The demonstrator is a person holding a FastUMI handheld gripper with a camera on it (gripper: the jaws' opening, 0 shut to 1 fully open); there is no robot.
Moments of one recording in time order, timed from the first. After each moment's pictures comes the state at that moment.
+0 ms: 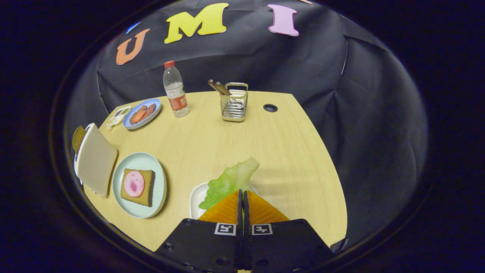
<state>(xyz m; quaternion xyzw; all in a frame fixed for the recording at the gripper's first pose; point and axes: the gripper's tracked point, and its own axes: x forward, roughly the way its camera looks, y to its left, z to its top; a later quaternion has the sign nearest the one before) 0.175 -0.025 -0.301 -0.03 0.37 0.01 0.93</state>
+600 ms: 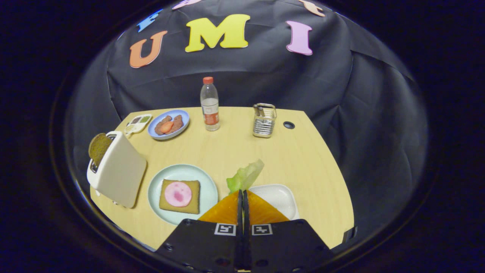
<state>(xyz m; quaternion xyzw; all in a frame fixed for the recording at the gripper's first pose) 0.129 0.088 -0.252 -0.04 0.34 0.03 0.94</state>
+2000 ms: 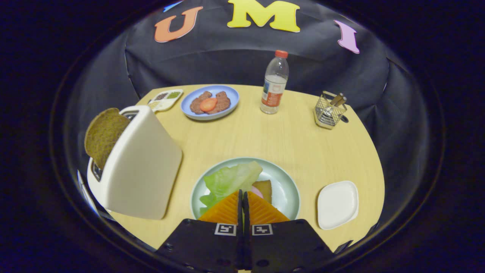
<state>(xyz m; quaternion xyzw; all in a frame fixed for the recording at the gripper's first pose) 0.162 0.227 -0.328 -0.08 0.41 0.08 0.90</state>
